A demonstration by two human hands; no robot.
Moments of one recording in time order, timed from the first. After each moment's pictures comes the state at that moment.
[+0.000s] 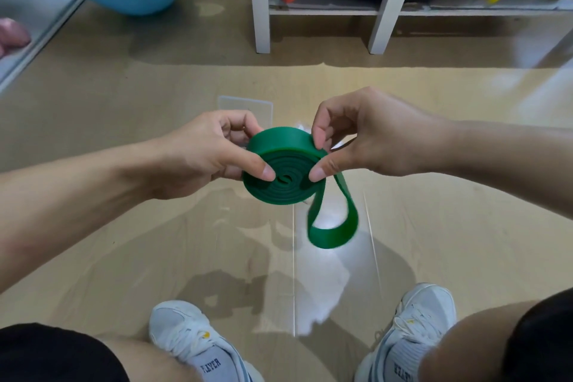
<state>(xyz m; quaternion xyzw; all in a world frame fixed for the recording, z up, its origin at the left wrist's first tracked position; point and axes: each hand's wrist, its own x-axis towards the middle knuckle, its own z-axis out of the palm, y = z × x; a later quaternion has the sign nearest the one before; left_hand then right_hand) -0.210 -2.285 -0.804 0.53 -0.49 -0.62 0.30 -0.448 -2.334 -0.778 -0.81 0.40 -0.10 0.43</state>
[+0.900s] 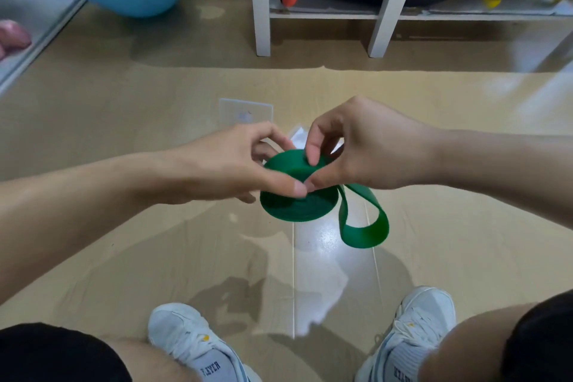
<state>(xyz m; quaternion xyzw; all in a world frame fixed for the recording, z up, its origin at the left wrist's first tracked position) -0.228 -2.280 -0.794 0.59 -0.60 -0.53 0.14 -0.435 -2.325 -0.774 -0.84 0.42 -0.06 0.34</state>
